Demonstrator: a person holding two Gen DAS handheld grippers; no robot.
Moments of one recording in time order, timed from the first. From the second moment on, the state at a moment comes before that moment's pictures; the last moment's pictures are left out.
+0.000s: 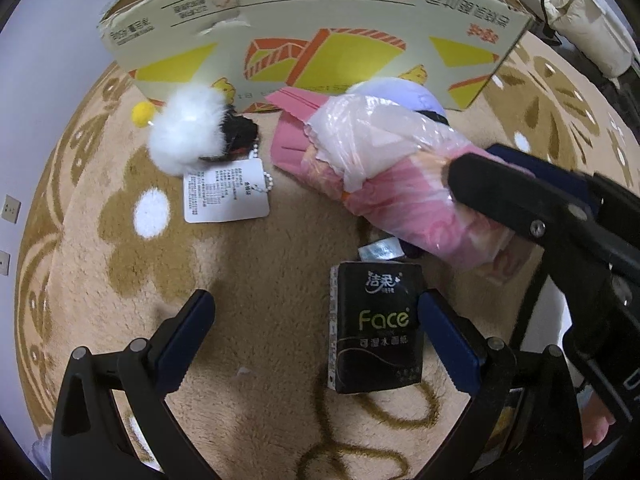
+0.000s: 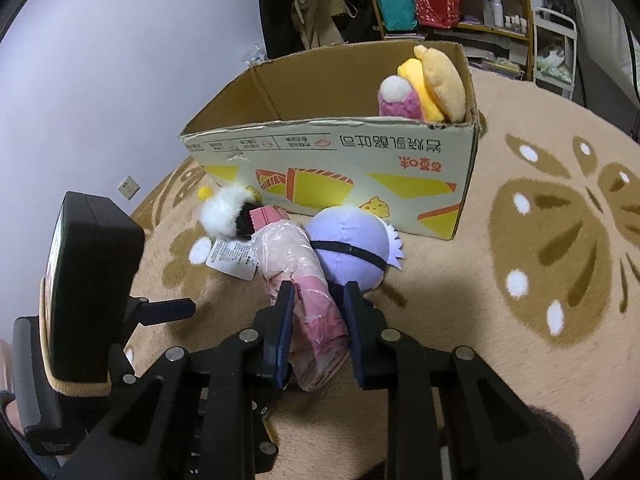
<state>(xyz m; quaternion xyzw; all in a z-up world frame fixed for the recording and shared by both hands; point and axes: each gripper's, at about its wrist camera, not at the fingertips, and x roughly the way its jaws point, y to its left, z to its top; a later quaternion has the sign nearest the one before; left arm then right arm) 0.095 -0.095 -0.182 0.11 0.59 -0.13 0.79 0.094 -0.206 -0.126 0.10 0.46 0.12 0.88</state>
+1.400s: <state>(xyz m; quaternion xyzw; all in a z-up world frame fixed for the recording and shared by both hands) 0.105 -0.038 -0.054 0.09 0.44 -0.02 0.90 0.061 -0.214 -0.031 0.11 0.29 0.12 0.94</state>
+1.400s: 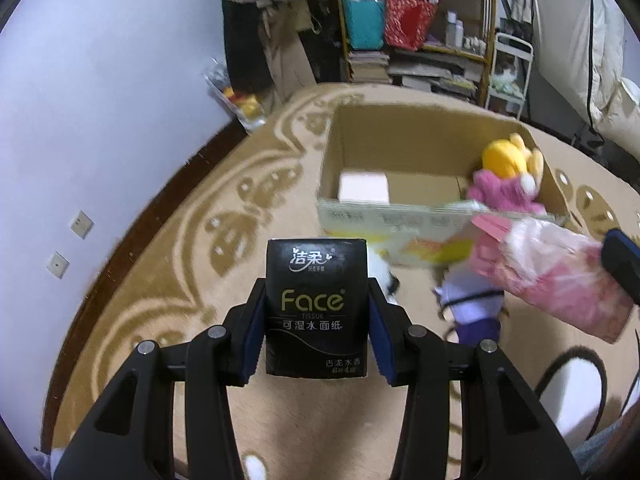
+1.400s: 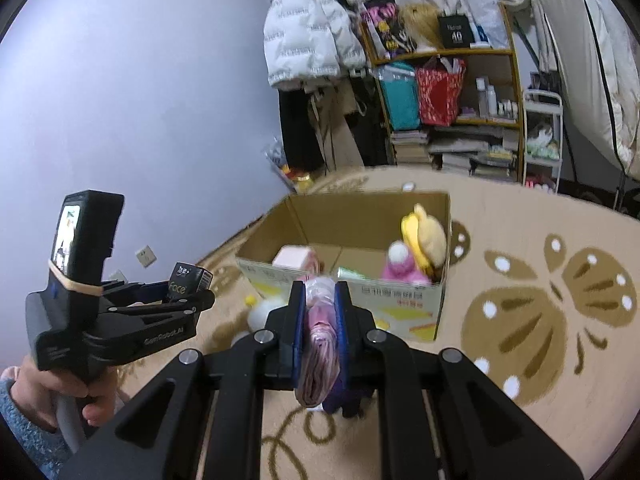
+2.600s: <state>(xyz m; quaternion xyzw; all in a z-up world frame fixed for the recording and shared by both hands) 0.213 -0.049 -0.016 0.07 0.36 -0.03 0.93 0.178 -0.211 0.013 0.03 0.26 0.10 0.96</state>
